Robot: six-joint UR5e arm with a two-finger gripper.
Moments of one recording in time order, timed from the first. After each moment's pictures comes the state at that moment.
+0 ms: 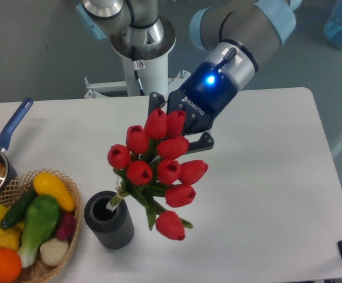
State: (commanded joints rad) arm 2.66 -1.83 -1.52 -0.75 0.27 0.82
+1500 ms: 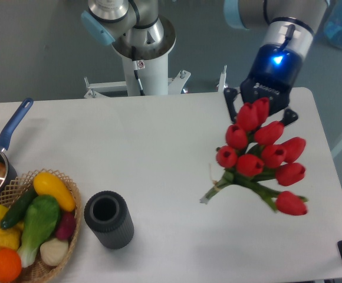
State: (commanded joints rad) arm 2.88 -1.78 -1.57 -0.75 0.49 0.98
